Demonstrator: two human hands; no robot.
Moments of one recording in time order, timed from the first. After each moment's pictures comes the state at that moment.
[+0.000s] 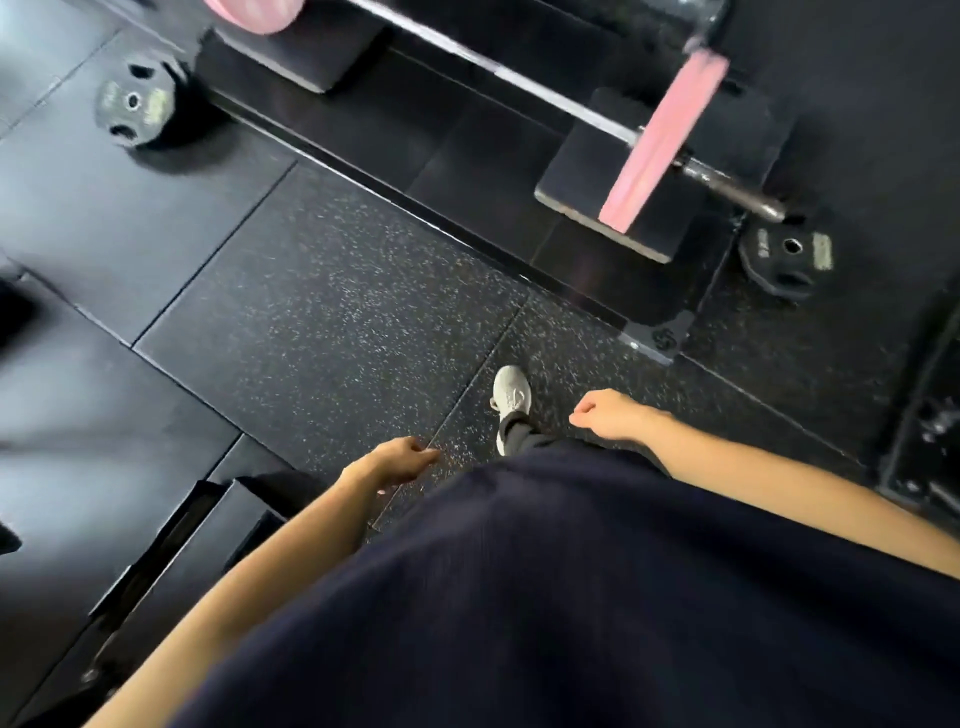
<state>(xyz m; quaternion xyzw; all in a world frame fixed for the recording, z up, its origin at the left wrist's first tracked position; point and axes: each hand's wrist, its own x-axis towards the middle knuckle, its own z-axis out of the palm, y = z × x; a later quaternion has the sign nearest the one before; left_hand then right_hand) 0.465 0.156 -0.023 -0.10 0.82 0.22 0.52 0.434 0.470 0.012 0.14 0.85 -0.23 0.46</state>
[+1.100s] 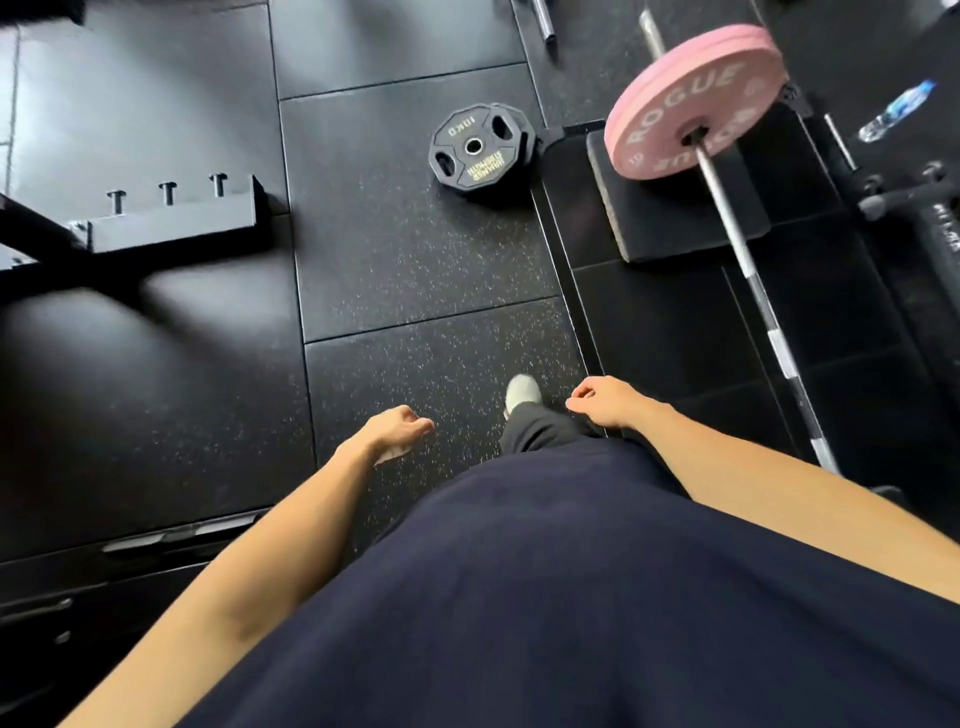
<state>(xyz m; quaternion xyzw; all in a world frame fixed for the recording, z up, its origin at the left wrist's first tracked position) 0.007 -0.266 0.008 -0.44 0.73 0.39 0.33 -0.232 -0.050 0.006 -0.21 0.84 -0.09 0.49</state>
